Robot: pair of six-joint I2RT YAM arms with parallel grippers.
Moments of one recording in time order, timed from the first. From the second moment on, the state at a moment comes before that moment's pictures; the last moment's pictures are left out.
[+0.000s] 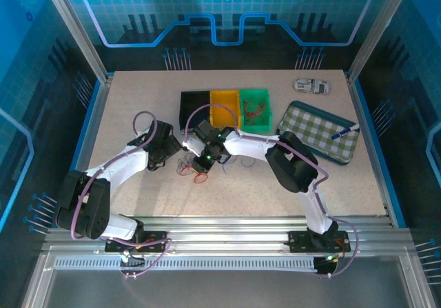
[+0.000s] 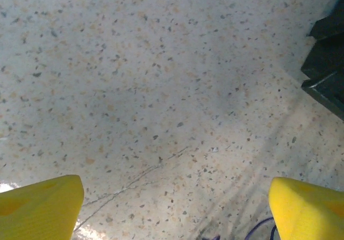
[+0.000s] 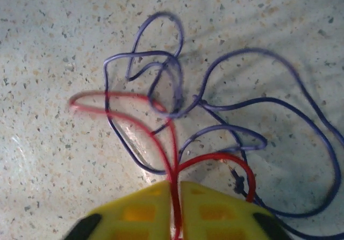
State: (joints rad) left arm -0.24 1.41 0.76 -0.42 -0.18 -0.92; right arm 0.85 2.16 1.55 -0.54 -0.36 -0.09
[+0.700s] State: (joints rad) left arm -0.35 1.61 0.88 -0.15 0.25 -0.64; right arm 0.66 1.70 1.20 -0.47 -0.41 -0.02
